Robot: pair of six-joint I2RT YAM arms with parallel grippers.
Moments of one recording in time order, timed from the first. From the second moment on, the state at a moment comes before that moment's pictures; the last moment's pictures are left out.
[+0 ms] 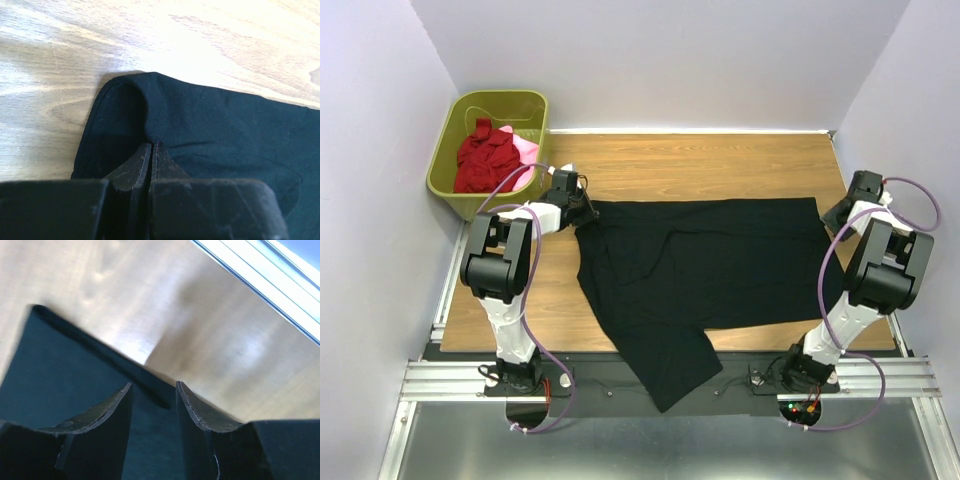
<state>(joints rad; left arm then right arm) -0.22 1.88 1.08 0.00 0.10 -0.61 -0.40 1.80 1.16 -0.29 0.18 0.52</state>
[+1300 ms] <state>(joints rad) -0.23 1.89 1.11 -0.02 0.11 -0.57 -0.43 1.81 1.12 -0.31 -0.01 0.58</state>
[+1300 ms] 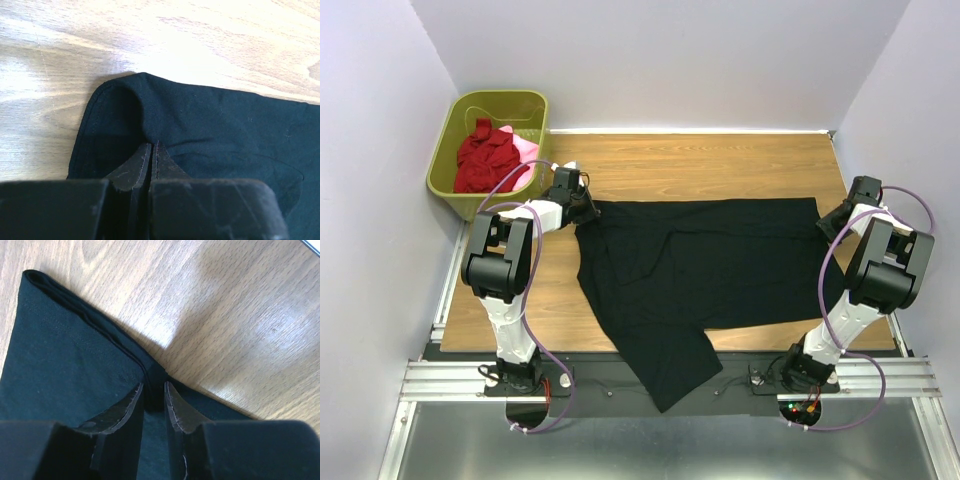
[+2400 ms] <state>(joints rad) -0.23 1.89 1.11 -0.03 0.11 -0.57 -0.52 1.72 1.09 -0.36 0.05 0.57</state>
